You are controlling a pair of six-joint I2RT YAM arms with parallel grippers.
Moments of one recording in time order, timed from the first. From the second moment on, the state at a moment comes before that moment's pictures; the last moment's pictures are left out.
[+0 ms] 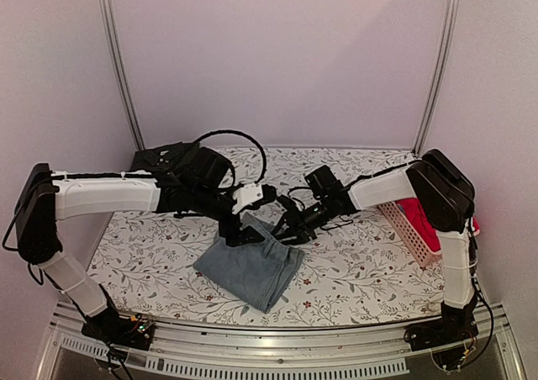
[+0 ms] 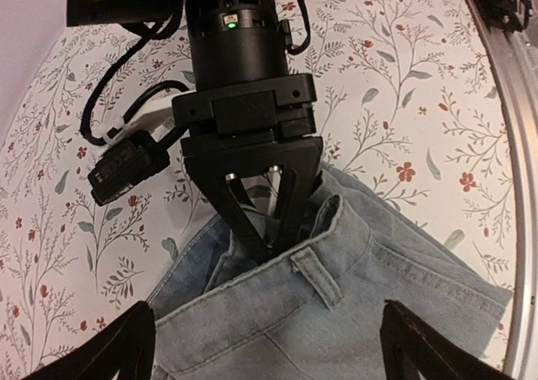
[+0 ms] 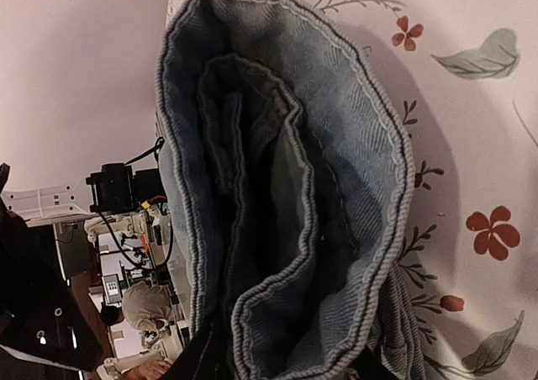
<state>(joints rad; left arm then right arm) -0.80 1.60 1.08 -0.29 0.34 0.52 0.69 2.16 1.33 -0.10 -0.93 0.63</state>
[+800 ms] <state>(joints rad) -0.86 1.87 1.18 -0.29 0.30 0.62 0.66 2.14 1.25 0.06 -0.97 0.75</state>
